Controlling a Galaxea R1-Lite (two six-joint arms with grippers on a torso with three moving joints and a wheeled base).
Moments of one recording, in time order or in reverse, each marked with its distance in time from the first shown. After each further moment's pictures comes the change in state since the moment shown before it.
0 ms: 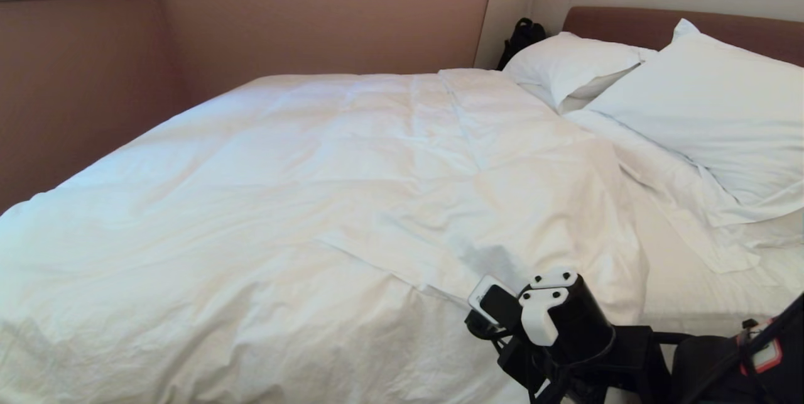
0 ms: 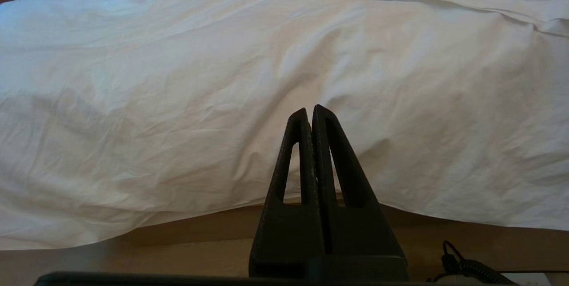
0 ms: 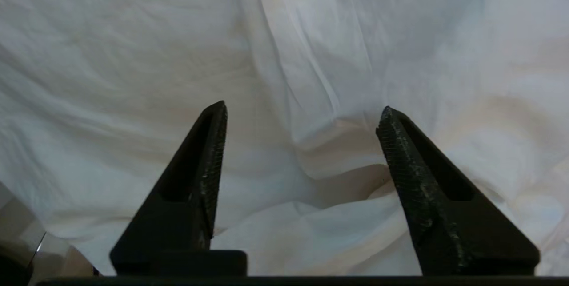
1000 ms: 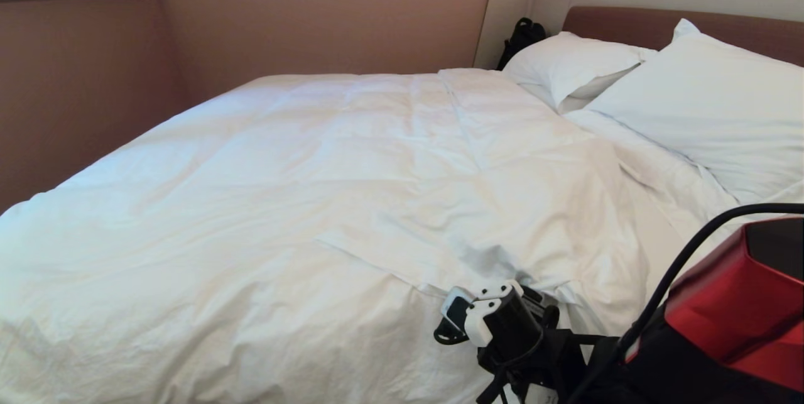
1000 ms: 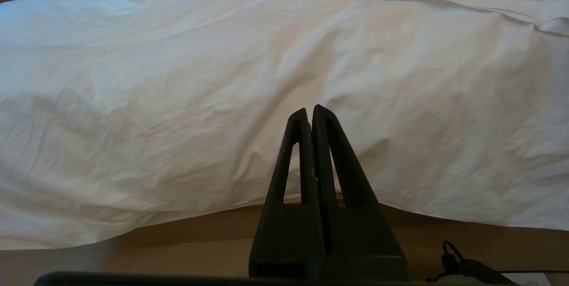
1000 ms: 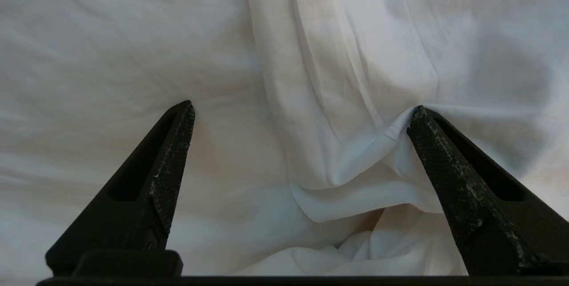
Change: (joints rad) left arm 0.000 0.000 0.000 0.000 0.000 0.000; right arm 0.001 0.234 -0.103 -0.072 -0.192 -0.098
